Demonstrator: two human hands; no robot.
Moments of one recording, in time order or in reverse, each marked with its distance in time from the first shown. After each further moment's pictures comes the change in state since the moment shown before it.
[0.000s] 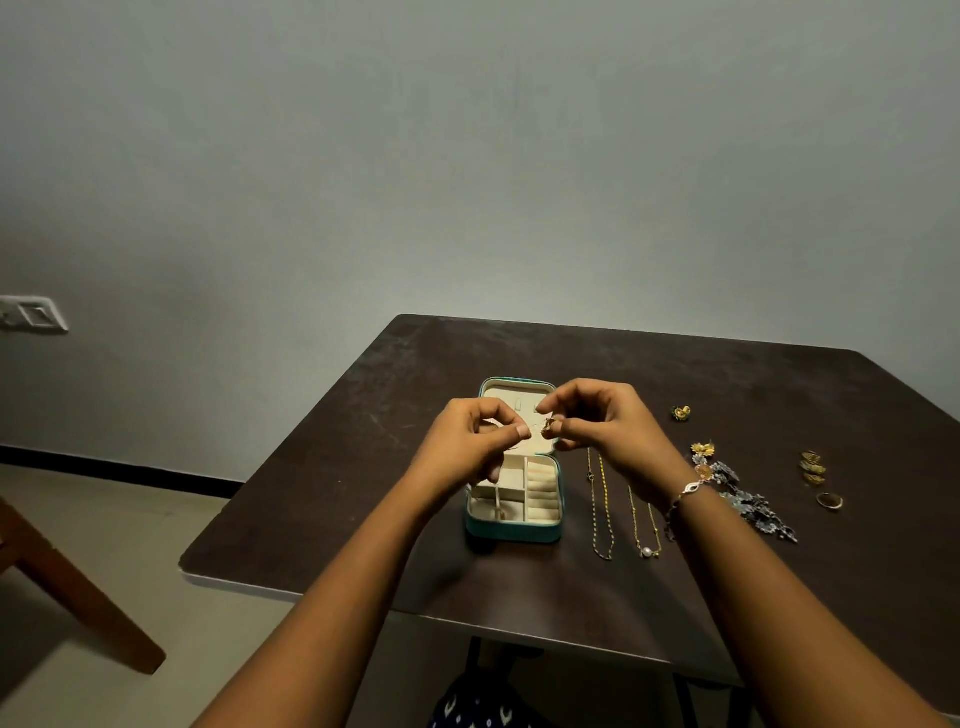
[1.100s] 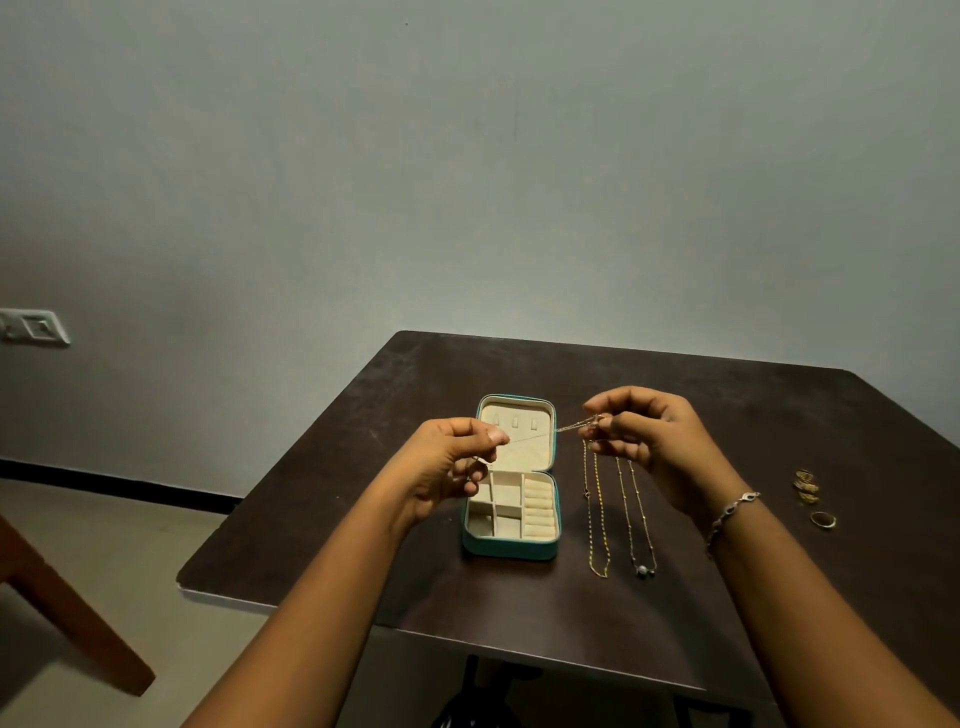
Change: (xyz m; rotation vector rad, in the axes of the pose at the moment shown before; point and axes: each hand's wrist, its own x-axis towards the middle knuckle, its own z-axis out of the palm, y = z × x) left_hand -0.001 0.001 -0.014 -0.365 -0.010 -0.279; right_hand -0.011 -0.005 -0.032 0.262 0.161 0.107
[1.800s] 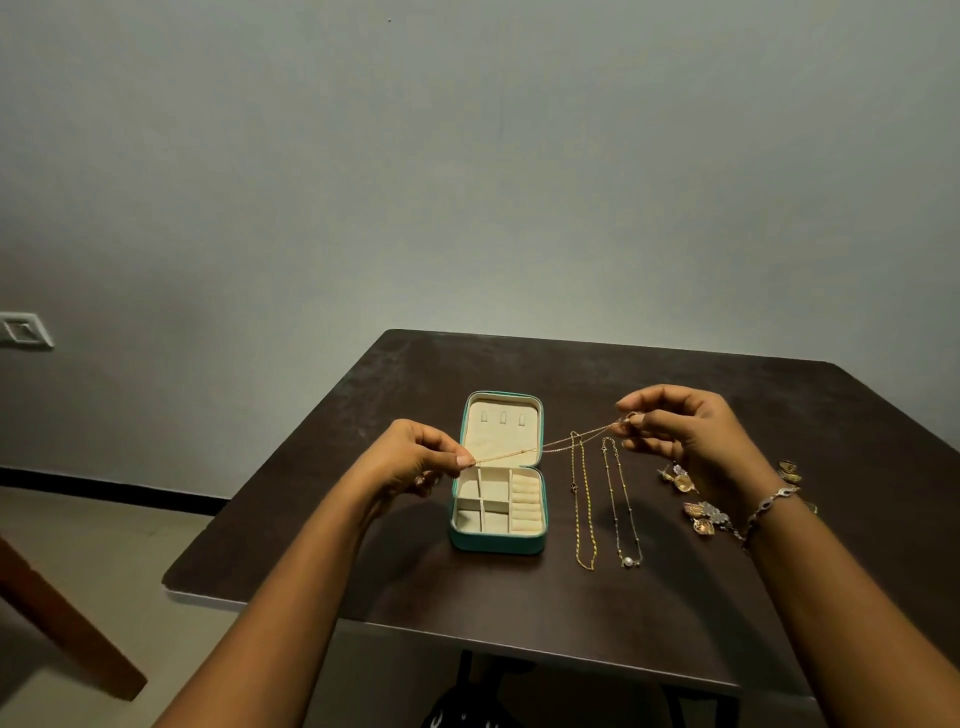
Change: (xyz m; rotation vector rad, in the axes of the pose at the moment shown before) left_hand 0.002 0.002 -0.020 0.351 0.044 -0.033; right_hand -0.009 -0.004 -0.039 -0.058 0.081 0.025
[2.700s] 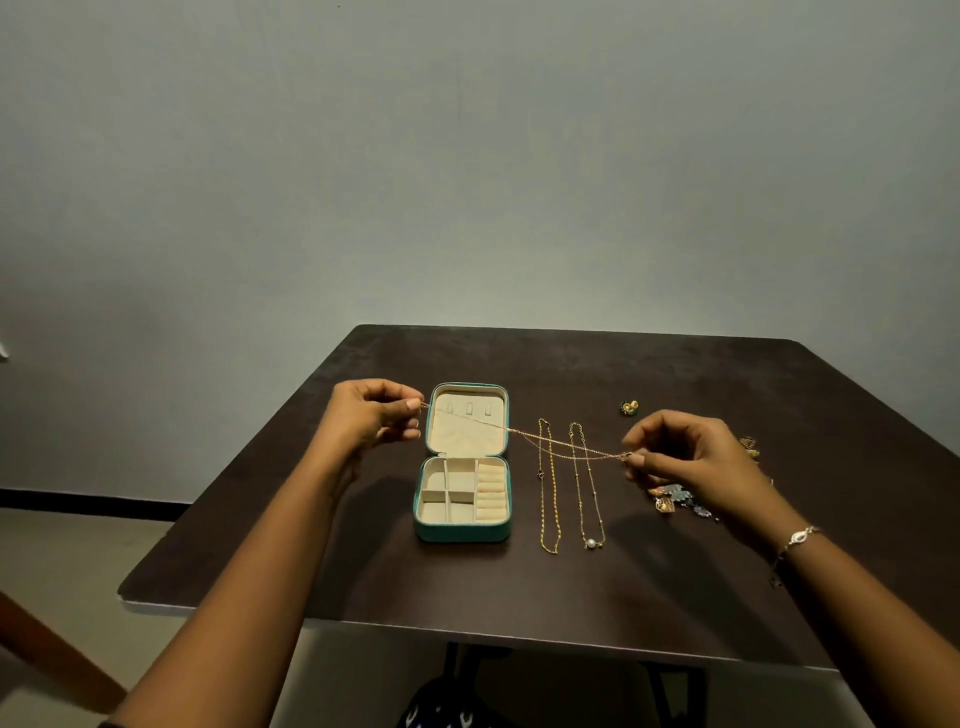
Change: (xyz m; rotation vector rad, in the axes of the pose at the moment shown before) left_hand 0.012 0.017 0.006 -0.226 0.281 0.157; right_hand -0.034 0.024 -0.038 -0.269 -0.041 -0.107
